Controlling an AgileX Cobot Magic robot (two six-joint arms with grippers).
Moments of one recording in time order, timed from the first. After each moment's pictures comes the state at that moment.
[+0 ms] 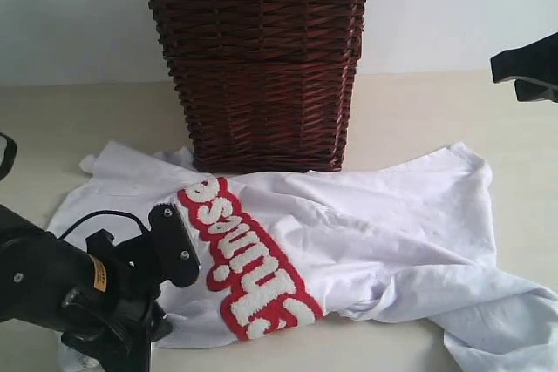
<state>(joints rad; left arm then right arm) -0.71 1.67 -0.59 -0.14 0.21 0.58 0.10 1.27 -0.94 0.12 0.61 -0.08</state>
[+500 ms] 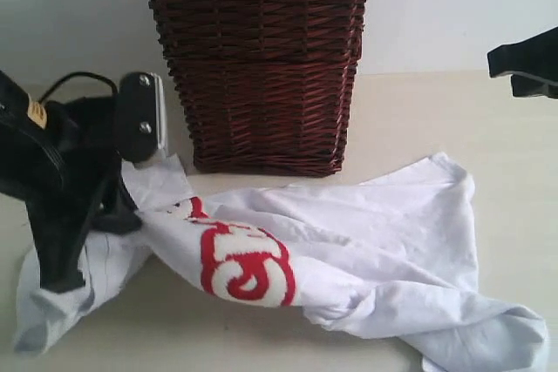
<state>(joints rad) -0.56 1.43 -0.95 -0.14 0.80 0.94 0.10 1.28 -0.94 0.15 0.59 -0.09</state>
